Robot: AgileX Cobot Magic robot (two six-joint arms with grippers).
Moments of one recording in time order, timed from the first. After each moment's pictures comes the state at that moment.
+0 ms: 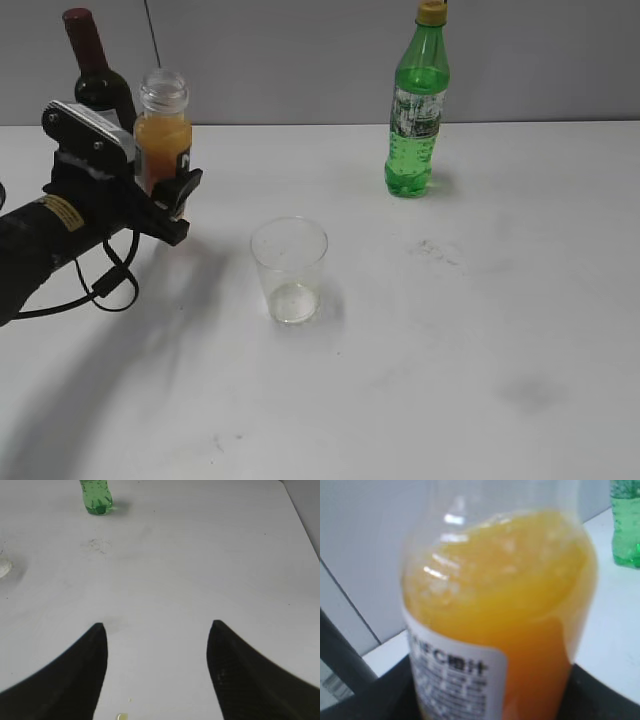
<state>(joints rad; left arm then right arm) -0.31 1.98 -0.67 0.16 -1.05 0.26 0.07 -0.01 -0.50 0.04 1.04 -0.12</state>
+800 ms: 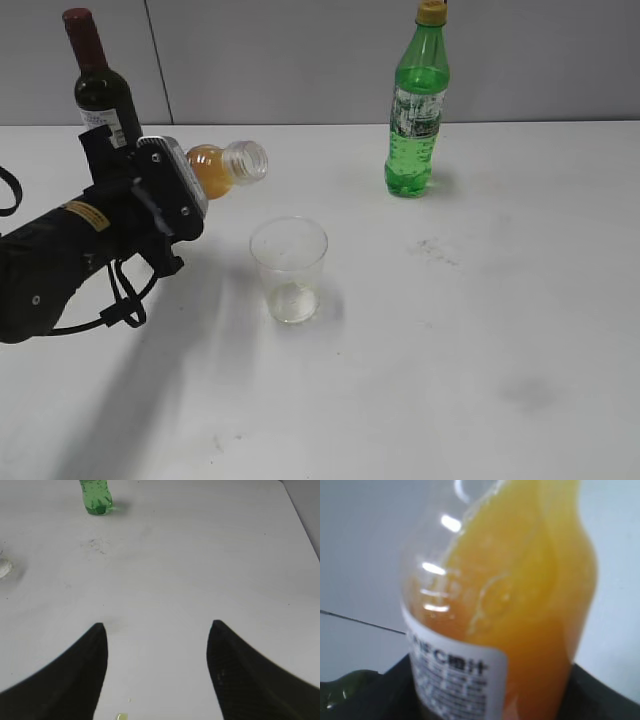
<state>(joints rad) -0.52 1.88 -0.63 -0.27 -0.90 1.22 0.07 -0.01 -0.50 0.04 1.04 -0.12</state>
